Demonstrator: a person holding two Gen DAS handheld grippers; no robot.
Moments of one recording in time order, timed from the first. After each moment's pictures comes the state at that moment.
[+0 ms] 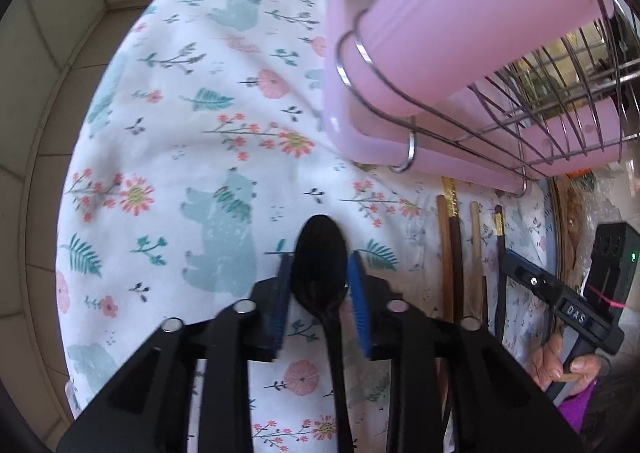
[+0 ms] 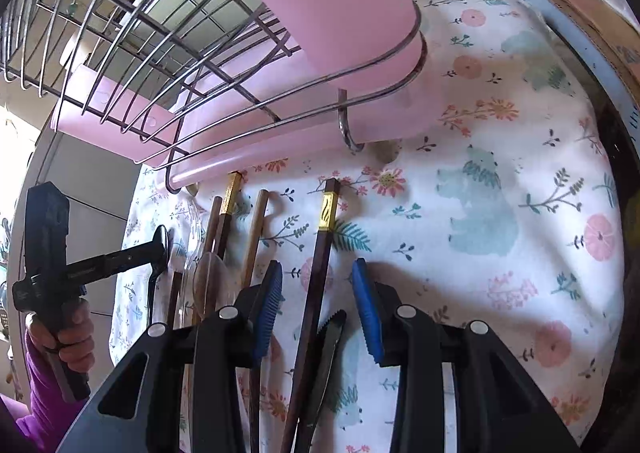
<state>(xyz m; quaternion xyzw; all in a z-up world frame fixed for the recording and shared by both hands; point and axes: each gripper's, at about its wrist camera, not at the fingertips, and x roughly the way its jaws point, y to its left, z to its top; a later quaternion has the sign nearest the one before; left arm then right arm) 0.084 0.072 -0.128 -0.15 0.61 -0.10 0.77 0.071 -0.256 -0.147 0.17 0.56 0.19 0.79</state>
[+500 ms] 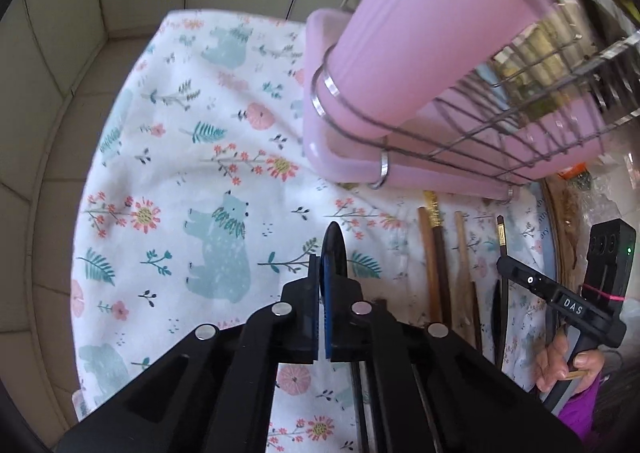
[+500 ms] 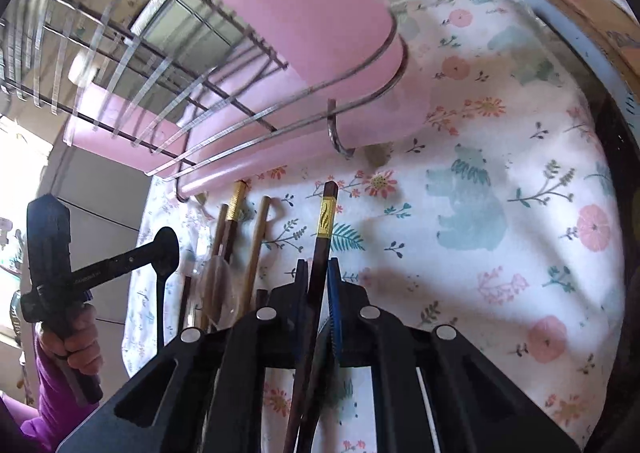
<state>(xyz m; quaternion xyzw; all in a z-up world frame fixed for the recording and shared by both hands) 0.070 0.059 -0.107 -0.13 0.56 -0.10 0.81 0.059 -0.276 -0.144 0.21 0.53 0.20 0.79</state>
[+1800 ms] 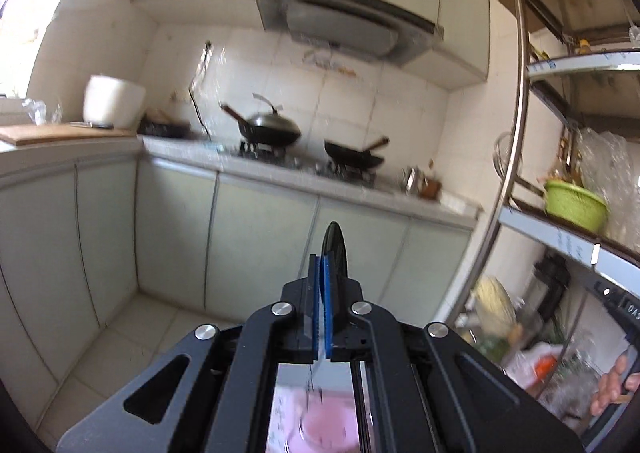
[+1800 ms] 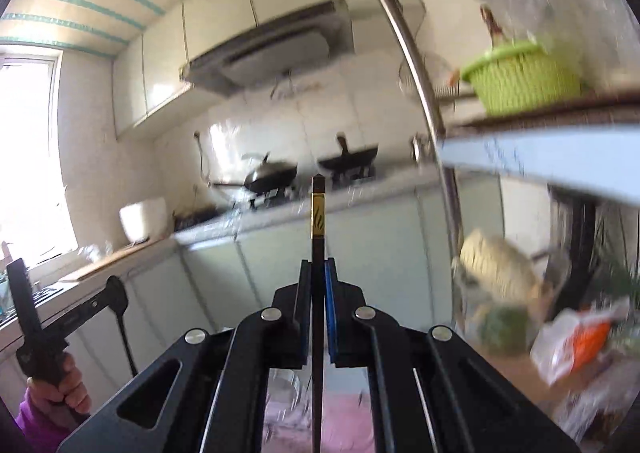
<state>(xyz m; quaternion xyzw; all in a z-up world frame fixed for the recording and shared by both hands) 0.057 0.063 0.153 -0.12 0.09 -0.01 0.99 0.048 -0.327 0.160 0.14 0.07 0.14 0.98</state>
